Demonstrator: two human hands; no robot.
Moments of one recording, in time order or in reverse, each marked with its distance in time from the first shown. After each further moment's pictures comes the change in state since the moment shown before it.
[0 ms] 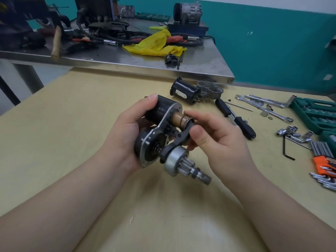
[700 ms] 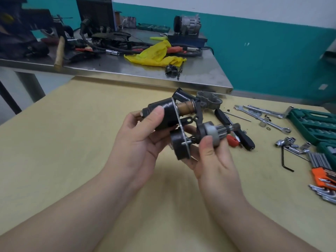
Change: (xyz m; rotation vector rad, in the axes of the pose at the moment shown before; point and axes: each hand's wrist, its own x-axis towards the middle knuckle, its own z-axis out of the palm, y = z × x) left_hand -0.003 -0.009 0.009 0.035 0.101 0.298; right_hand -0.014 0.015 0.031 0.275 0.187 0.107
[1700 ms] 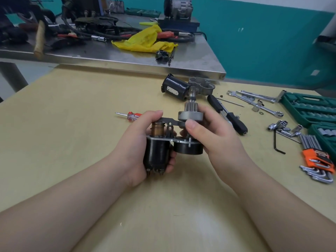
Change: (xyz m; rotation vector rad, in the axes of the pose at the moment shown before) left_hand 0.001 -0.020 -0.003 0.239 -0.063 -0.545; right_hand 0.027 -0.018 -0.039 -0.242 -0.185 0.068
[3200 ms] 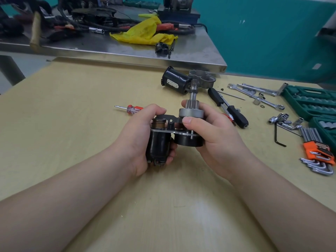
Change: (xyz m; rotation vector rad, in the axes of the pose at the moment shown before) left_hand 0.010 0.000 0.001 0.083 0.042 -0.003; right_hand 0.004 0.006 0.006 0.231 0.010 0.146
